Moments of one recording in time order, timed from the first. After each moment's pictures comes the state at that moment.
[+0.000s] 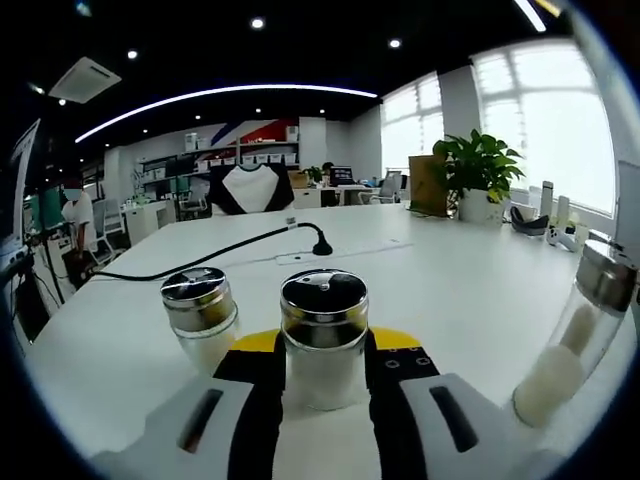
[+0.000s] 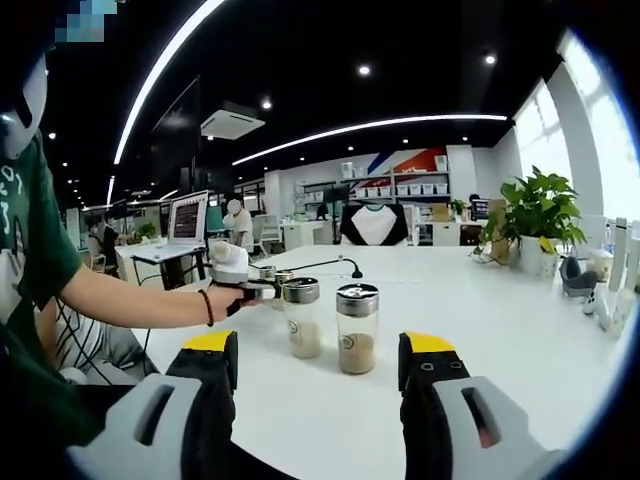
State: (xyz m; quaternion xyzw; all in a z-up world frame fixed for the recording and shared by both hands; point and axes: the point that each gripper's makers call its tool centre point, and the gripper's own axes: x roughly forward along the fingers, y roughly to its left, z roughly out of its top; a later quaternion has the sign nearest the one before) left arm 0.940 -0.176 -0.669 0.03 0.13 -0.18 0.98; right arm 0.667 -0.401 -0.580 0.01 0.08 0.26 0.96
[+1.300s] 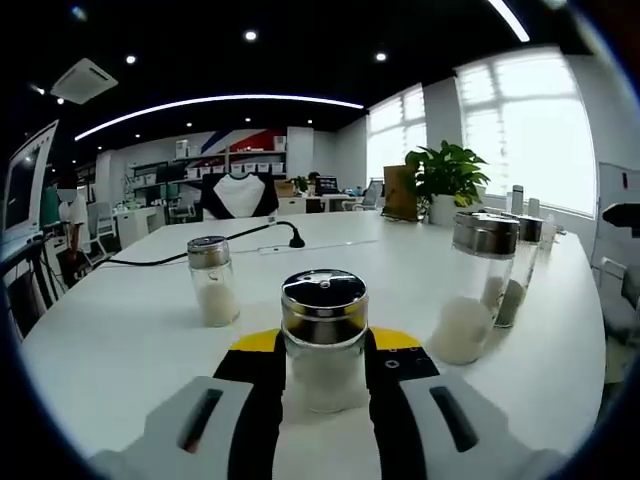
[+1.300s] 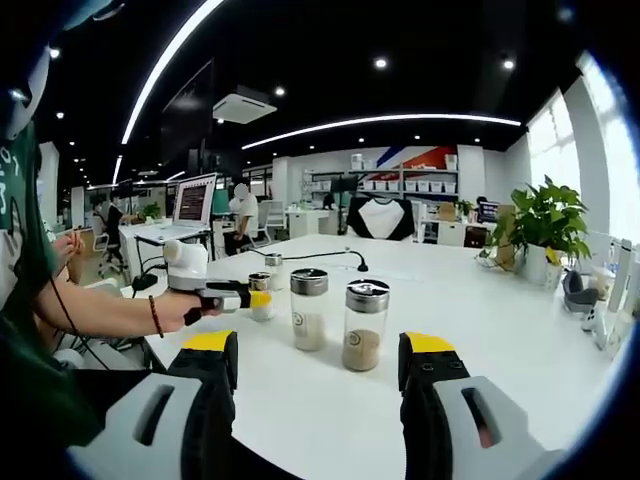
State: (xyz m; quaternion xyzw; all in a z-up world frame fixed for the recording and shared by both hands) left arm 0.841 -0.180 -0.673 0.01 0.11 -0.21 0.97; right arm 0.668 -0.391 -0.584 -0.03 0.10 0.27 0.96
